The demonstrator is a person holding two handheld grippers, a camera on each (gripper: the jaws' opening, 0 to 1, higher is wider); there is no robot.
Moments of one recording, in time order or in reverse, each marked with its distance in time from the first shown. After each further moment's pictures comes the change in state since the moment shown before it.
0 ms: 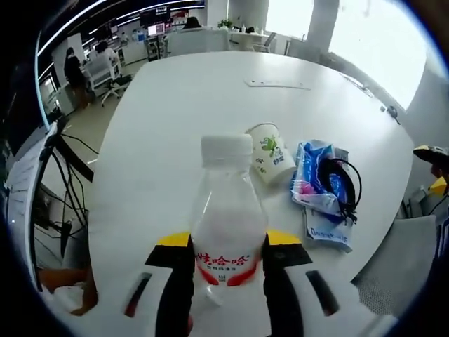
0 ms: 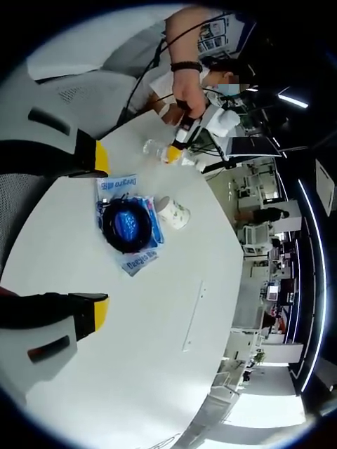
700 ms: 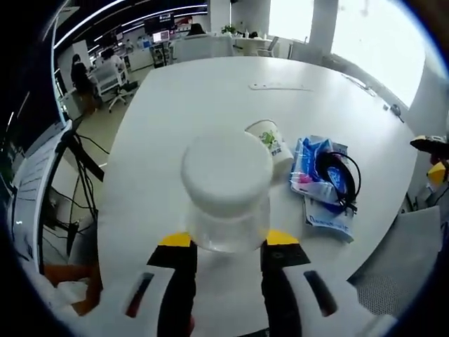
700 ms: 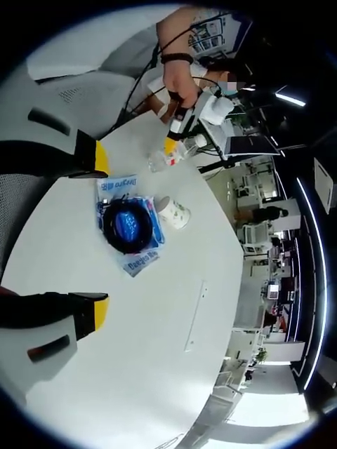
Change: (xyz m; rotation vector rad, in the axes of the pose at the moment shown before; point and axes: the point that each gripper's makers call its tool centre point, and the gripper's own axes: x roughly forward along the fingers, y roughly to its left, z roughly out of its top) left arm -0.009 0.003 -0.017 0.015 -0.026 0.049; right arm 0.001 0.000 -0.005 0.017 0.000 0.004
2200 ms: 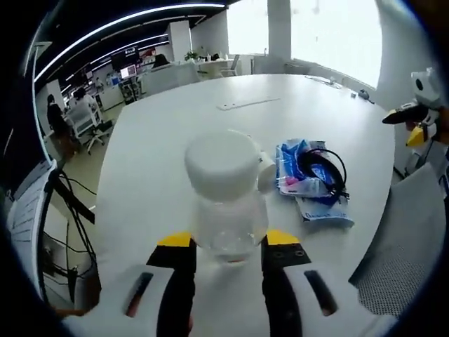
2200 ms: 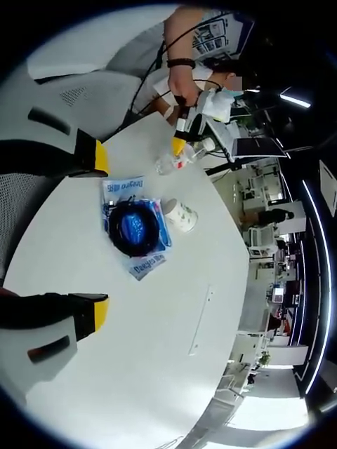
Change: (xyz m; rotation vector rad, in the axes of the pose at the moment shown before) left arm -0.002 -0.003 0.011 0.172 -0.164 -0.110; right arm 0.004 0.004 -0.009 -0.012 0.041 0.015
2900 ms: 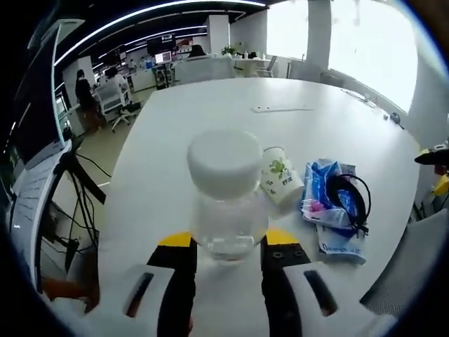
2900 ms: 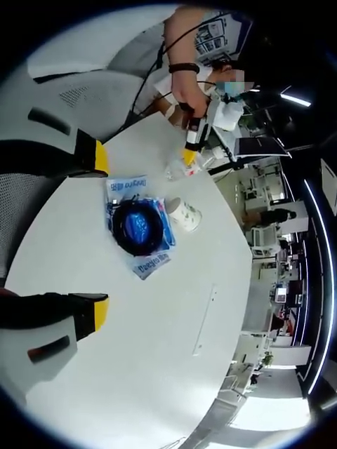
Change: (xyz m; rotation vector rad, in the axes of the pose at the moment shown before) left arm 0.019 0.018 0.019 -0.153 0.014 0.141; right arm -0.001 -0.004 -0.006 0.013 0.011 0.003
